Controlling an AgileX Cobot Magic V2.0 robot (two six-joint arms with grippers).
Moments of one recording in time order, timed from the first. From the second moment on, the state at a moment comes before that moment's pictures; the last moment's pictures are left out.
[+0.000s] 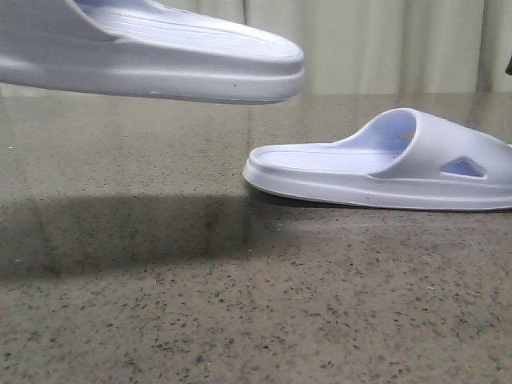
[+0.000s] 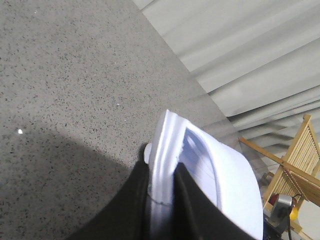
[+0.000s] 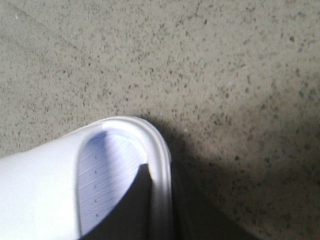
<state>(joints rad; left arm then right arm) -0.18 0.47 -0.50 -0.81 0.57 -0.21 0.15 1.15 -0.48 0.58 0.05 0.08</state>
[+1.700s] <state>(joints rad) -0.18 0.47 -0.50 -0.93 0.55 -0.21 0.17 0.45 -0.47 0.91 0.32 0.08</state>
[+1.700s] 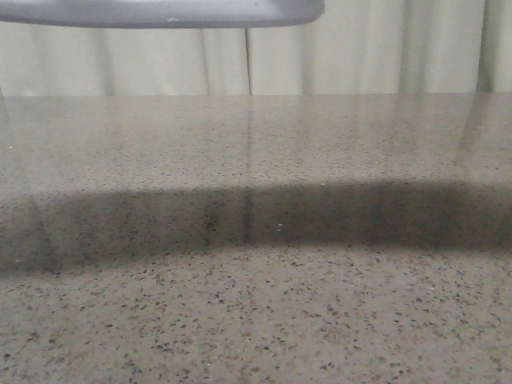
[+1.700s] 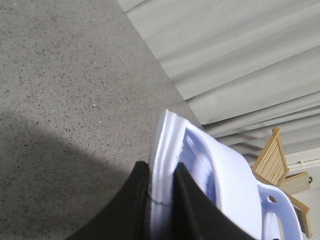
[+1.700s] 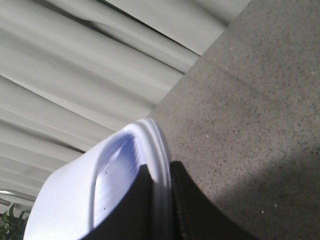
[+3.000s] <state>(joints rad) -0.18 0.47 -0.50 -1.10 0.71 -0.13 0.17 0.45 -0.47 1.01 0.52 -0.04</state>
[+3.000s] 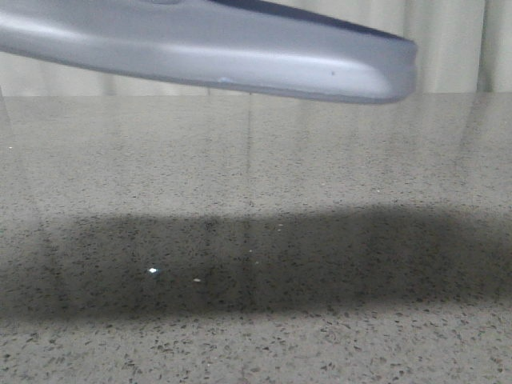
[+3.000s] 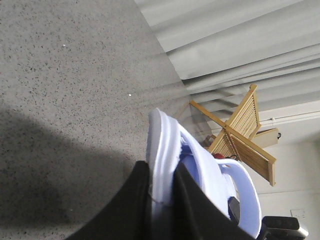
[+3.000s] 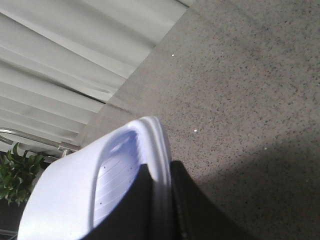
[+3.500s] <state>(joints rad) -0.22 0.47 -0.50 -1.28 0.71 -0.06 0.17 0.45 -0.47 1.06 0.55 -0.10</state>
